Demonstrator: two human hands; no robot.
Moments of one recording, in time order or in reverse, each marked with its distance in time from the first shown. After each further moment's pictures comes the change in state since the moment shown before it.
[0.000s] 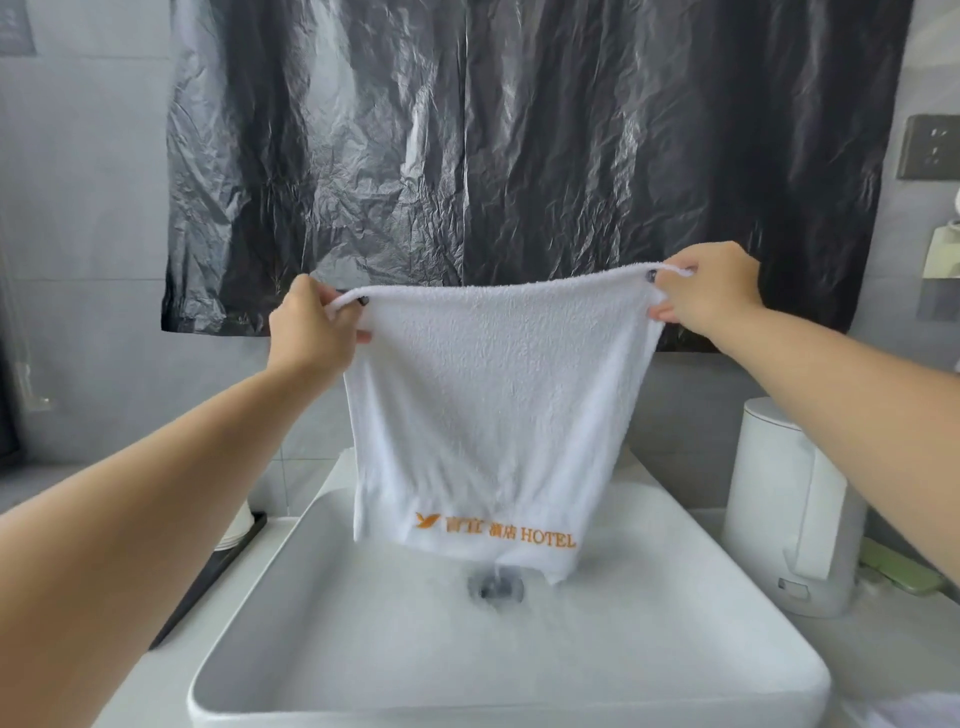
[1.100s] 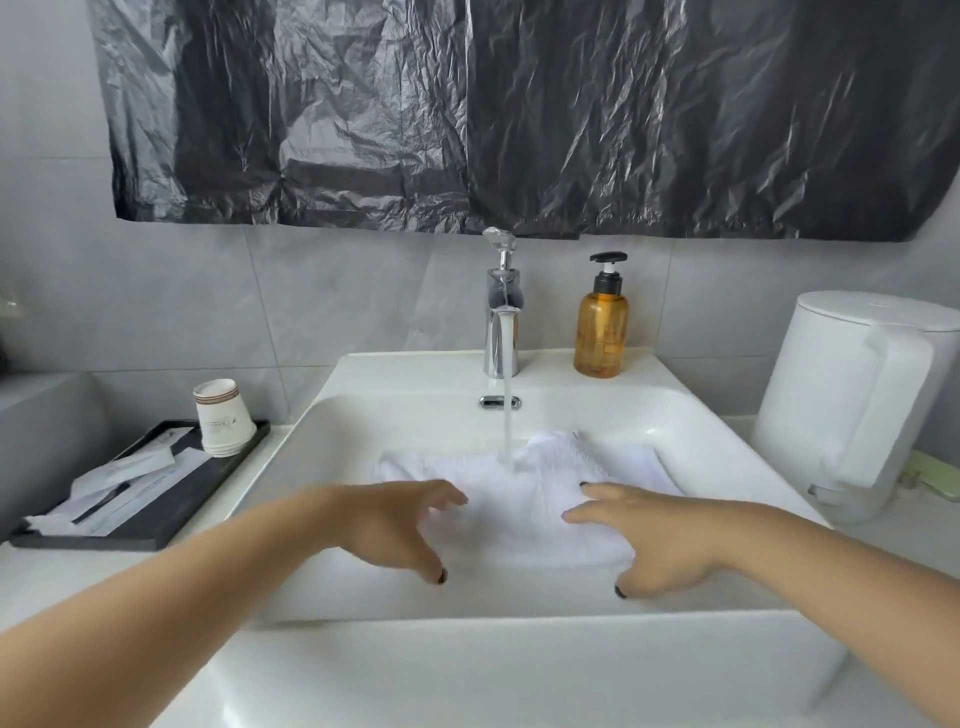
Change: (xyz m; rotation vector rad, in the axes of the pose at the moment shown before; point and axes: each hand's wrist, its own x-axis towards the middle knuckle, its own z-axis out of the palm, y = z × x) left_hand -0.156 -0.104 0.042 0.498 -1.449 -0.154; right_hand -0.197 0.113 0.094 -0.585 -1.398 -0.185
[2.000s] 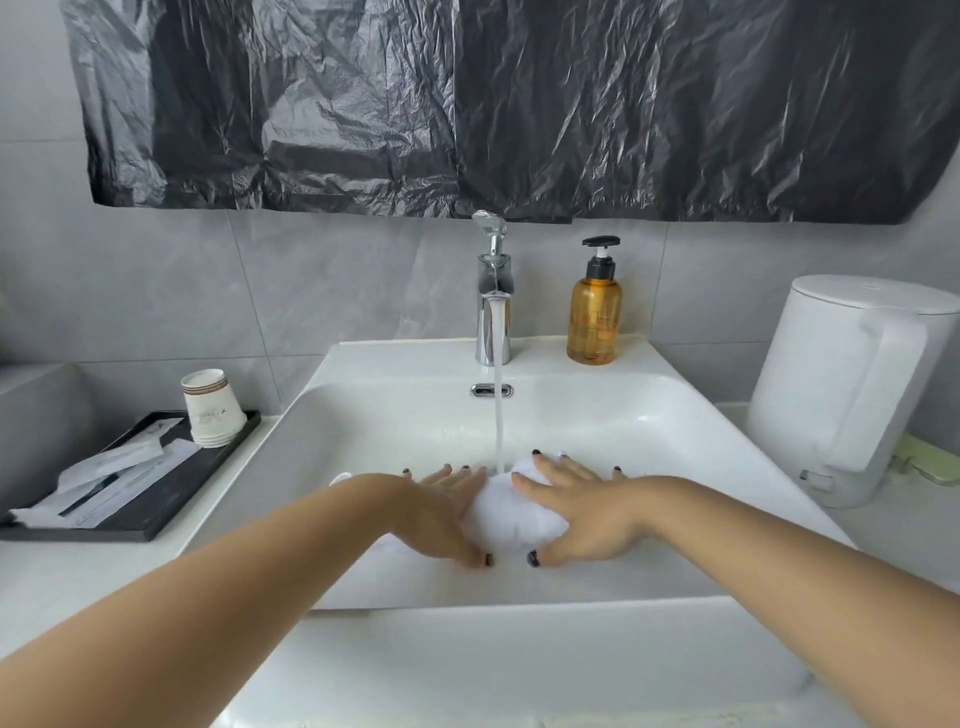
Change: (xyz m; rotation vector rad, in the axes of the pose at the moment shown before) left_hand 0.052 0.021 0.016 0.448 -0.099 -0.062; right_hand 0.031 -0.028 -0.004 -0.060 -0.066 0.027
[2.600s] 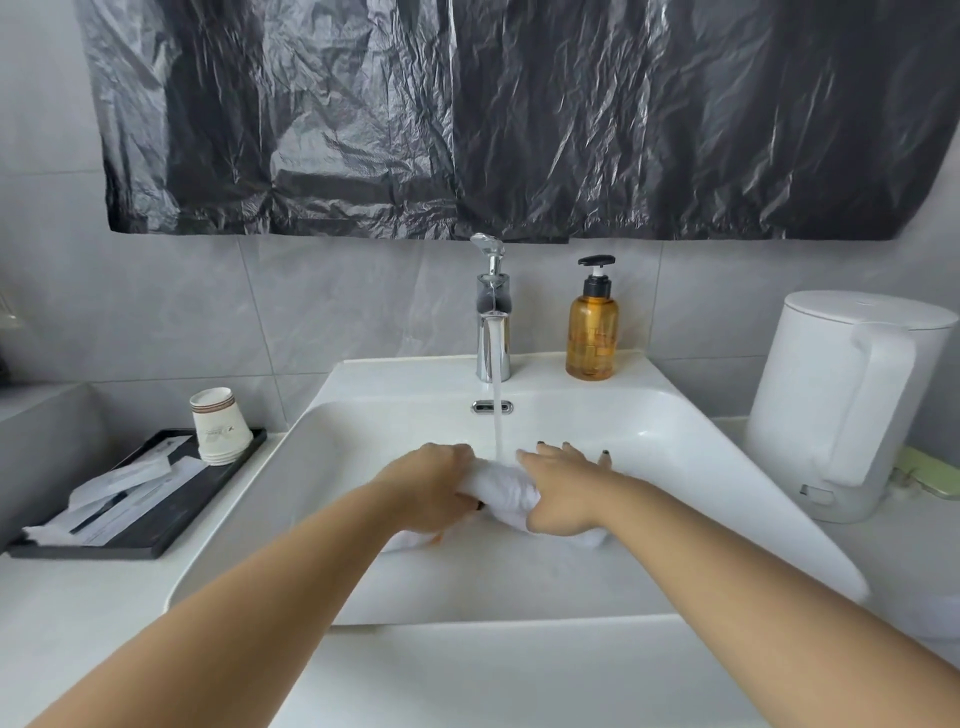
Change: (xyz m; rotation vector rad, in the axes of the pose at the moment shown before) left_hand -0.008 0.003 -0.014 -0.192 0.539 -0.047; right_hand 0.021 -0.018 -0.016 0.149 0.270 0.093
